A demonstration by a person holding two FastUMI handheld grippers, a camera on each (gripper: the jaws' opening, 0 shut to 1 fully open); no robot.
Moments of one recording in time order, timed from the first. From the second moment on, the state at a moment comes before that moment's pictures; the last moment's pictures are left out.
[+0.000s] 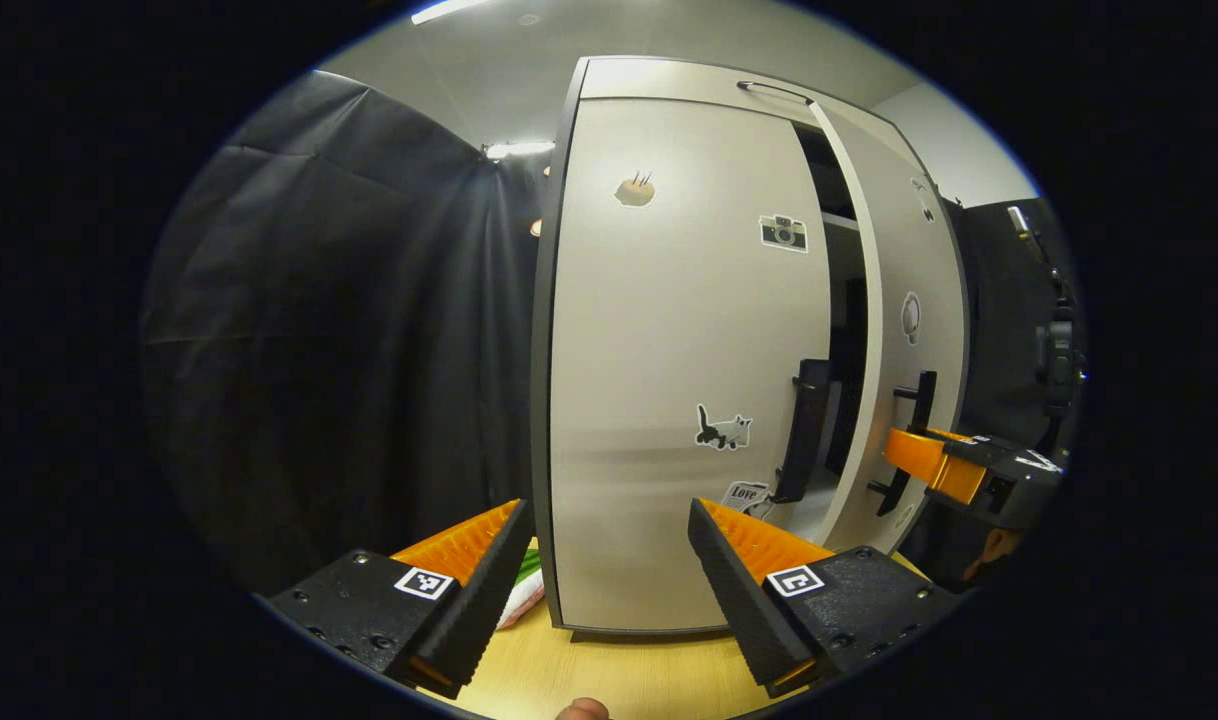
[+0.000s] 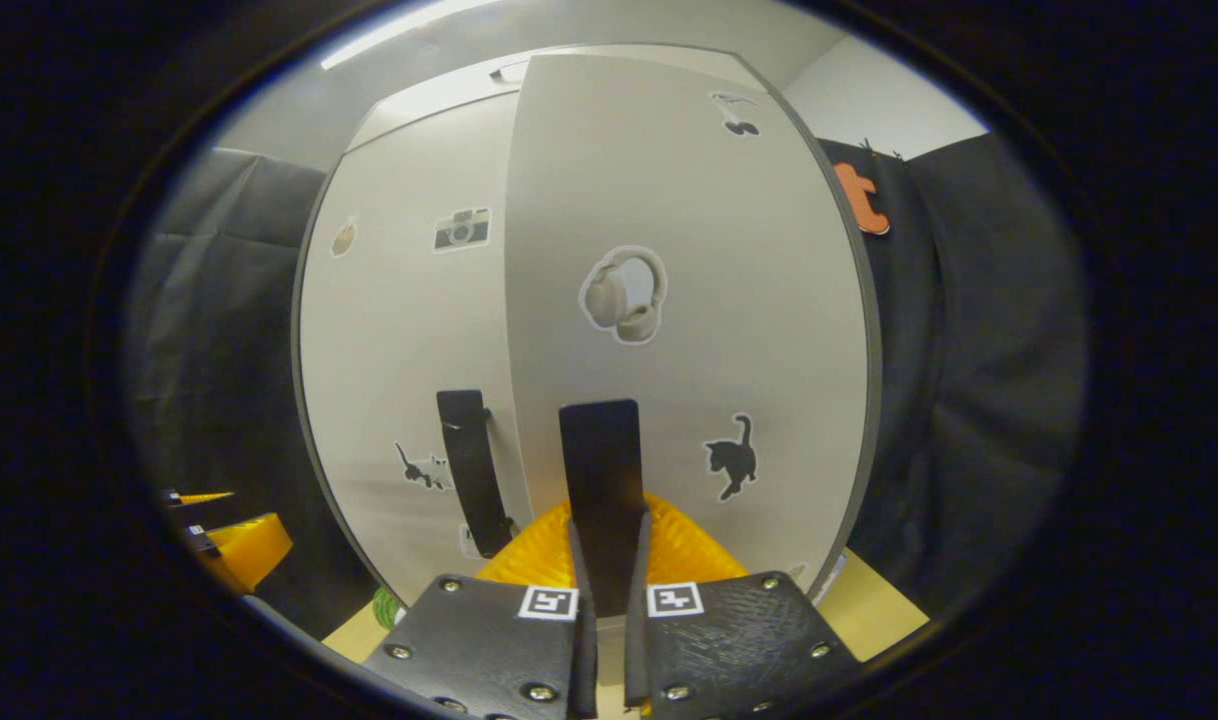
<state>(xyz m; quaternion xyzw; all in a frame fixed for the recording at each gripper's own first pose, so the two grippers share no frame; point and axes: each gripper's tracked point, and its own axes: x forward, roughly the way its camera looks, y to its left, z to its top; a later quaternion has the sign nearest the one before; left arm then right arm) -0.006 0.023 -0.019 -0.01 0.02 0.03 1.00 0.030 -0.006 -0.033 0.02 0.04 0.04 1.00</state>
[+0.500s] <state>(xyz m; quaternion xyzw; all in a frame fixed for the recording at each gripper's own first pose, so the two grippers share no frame) -0.021 0.013 -0.019 -0.01 0.02 0.02 1.00 -0.006 -0.031 -0.031 0.02 0.04 0.05 1.00</state>
